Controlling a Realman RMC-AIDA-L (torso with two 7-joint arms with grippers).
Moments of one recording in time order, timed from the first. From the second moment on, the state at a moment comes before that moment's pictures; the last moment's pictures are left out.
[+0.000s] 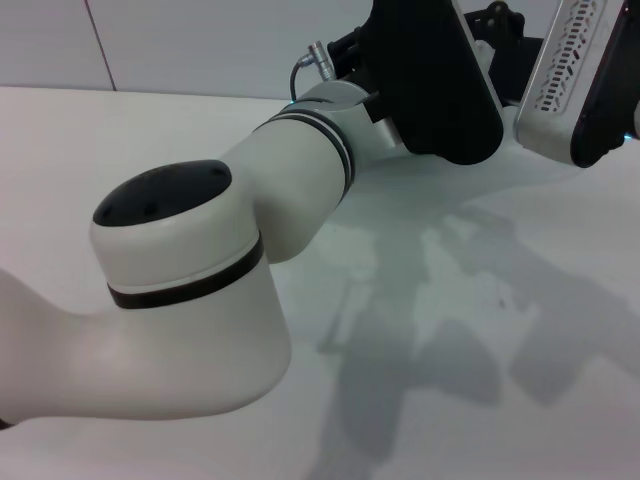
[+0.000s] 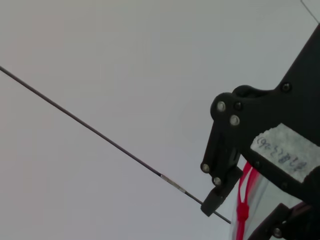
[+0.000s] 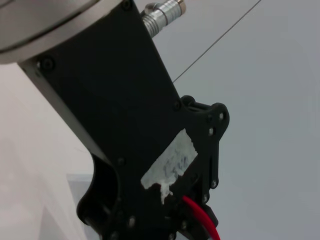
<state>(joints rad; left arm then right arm) -0.63 -2.03 -0.84 -1.54 0.47 0.90 2.84 0.51 2.03 -1.57 -1.33 1.07 0.73 -1.63</state>
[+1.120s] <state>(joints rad) -0.63 -2.03 -0.84 -1.53 0.47 0.90 2.84 0.51 2.03 -1.59 -1.30 1.07 0.70 -1.64</state>
